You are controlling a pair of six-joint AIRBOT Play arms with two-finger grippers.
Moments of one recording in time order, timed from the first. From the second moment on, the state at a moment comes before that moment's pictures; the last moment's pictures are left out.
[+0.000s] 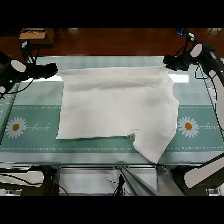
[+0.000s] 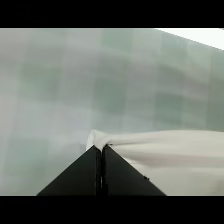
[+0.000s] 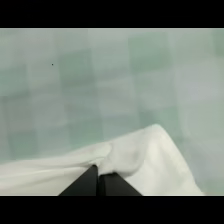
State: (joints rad) left arm 0.12 -1.58 1.27 1.10 -0.64 -1.38; right arm -0.07 -1.82 1.70 -1.38 0.91 1.70
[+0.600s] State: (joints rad) left arm 0.13 -1.59 1.34 1.14 -1.08 -1.45; right arm -0.07 -1.77 1.66 -1.49 1.36 1.72
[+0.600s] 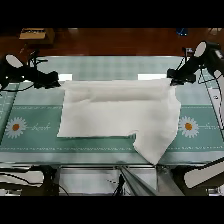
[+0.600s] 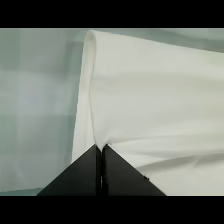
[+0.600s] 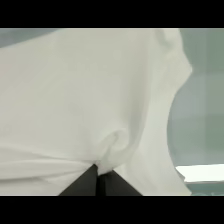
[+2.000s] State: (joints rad) left arm 0.55 -1.32 0.66 1.04 -1.41 -1.23; right arm -0.55 -1.16 0.92 -1.11 1.34 1.29
